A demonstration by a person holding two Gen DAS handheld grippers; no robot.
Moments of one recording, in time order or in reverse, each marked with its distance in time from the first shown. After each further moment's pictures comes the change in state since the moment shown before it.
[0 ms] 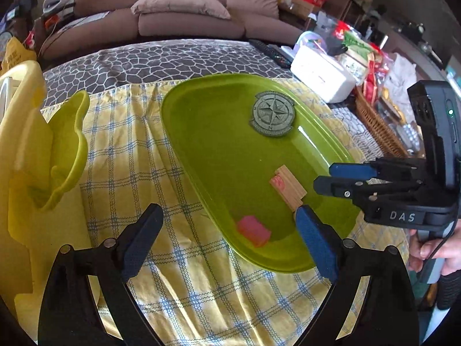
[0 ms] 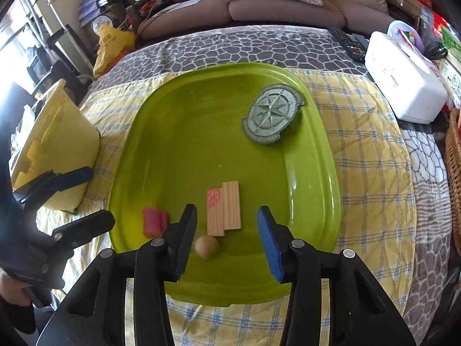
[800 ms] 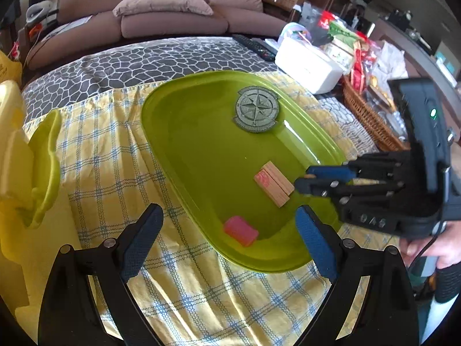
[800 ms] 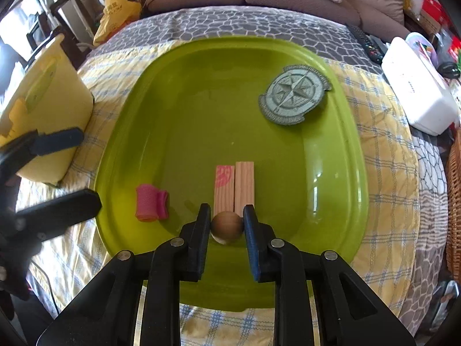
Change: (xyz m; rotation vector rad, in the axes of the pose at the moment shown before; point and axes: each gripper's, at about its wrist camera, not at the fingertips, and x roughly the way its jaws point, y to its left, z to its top) left arm 0.007 -0.014 0.006 0.089 0.049 -0.028; right arm 0.014 0.007 -0.001 -0.042 0.043 -0.053
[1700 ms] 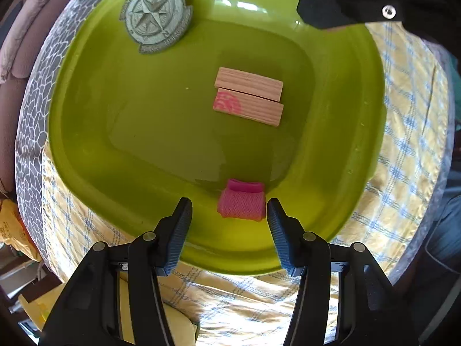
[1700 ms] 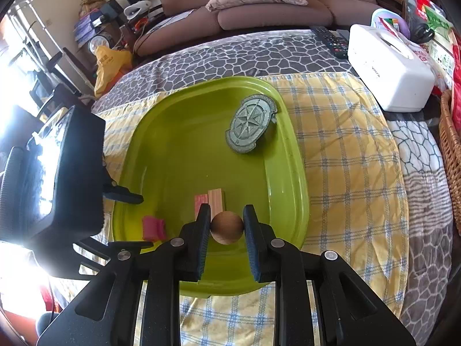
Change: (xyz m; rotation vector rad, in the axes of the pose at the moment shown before) left arm 0.089 -0.079 0.016 0.674 0.667 0.164; right arm -0.037 -0.046 -0.001 0.152 -0.098 0.101
